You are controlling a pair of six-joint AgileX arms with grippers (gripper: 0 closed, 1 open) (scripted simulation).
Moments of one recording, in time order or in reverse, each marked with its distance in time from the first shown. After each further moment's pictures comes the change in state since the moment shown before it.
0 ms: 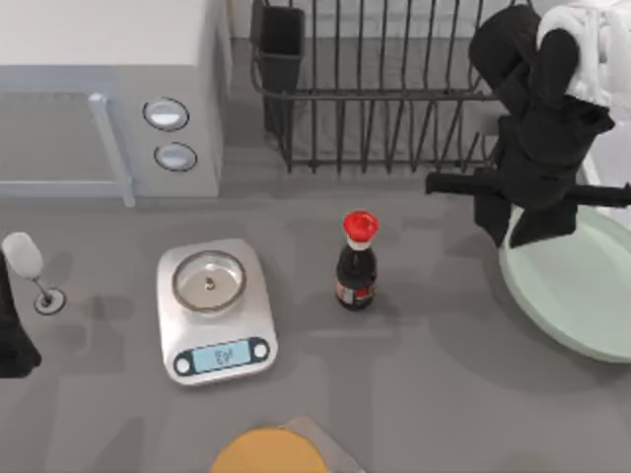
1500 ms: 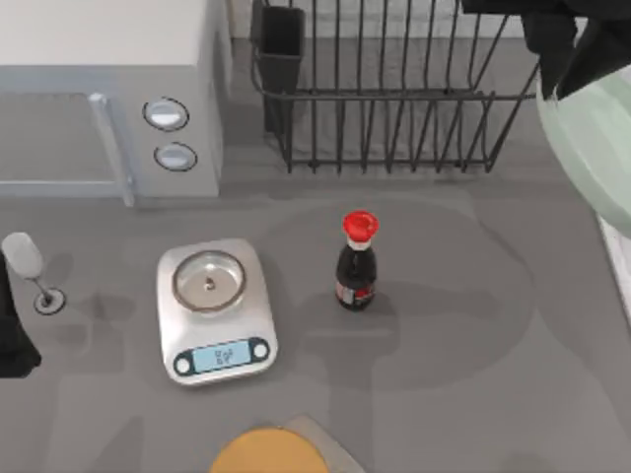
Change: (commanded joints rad) left arm 0.000 0.000 0.000 0.000 0.000 0.000; right arm -0.020 0.153 0.961 -0.797 -0.013 -0.105
